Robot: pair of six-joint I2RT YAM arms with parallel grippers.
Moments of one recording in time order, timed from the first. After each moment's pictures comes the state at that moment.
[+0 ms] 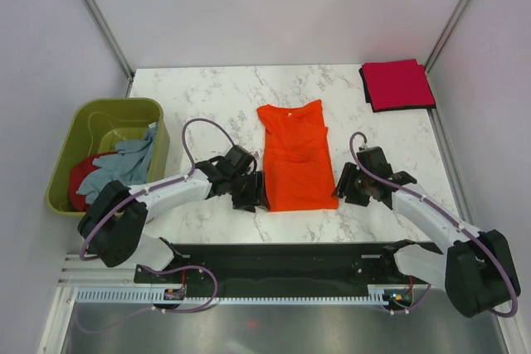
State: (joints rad) left arm -0.72 1.44 0.80 -0.43 0.27 -0.72; right arm 0.34 1.13 0.59 -0.48 -0.12 0.66
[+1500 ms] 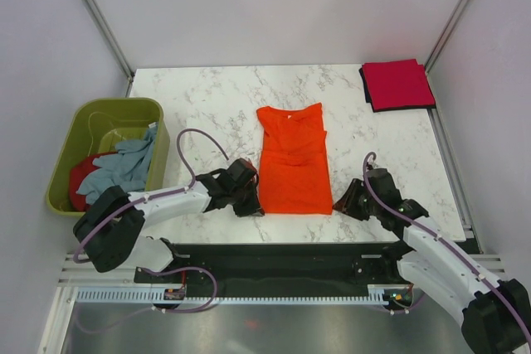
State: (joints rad) left arm -0.82 1.38 0.67 -0.31 0.11 -0.99; right arm 0.40 0.77 0.36 -0.46 -0.15 0.80
